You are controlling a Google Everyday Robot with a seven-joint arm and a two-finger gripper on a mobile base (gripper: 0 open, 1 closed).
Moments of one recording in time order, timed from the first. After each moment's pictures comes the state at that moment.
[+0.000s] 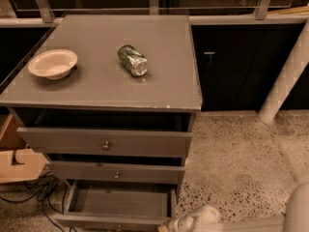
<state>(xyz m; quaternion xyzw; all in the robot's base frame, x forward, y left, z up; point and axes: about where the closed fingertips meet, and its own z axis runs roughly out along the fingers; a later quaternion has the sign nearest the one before) 0.395 -0.046 0.218 -0.24 0.92 0.26 0.16</state>
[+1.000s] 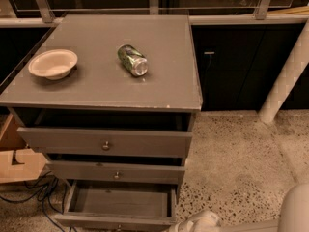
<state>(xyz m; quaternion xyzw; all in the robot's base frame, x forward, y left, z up) 0.370 -0.054 0.199 -0.18 0.94 0.27 0.13</state>
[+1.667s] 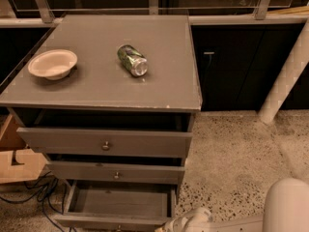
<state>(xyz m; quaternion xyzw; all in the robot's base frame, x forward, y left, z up) 0.394 -0.038 0.169 -0.19 0.94 0.27 0.13</state>
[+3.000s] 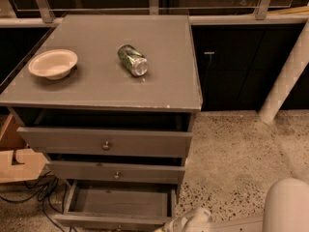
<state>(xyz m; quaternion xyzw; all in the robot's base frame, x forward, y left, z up) 0.394 -0.038 0.169 -0.19 0.94 0.27 0.13</state>
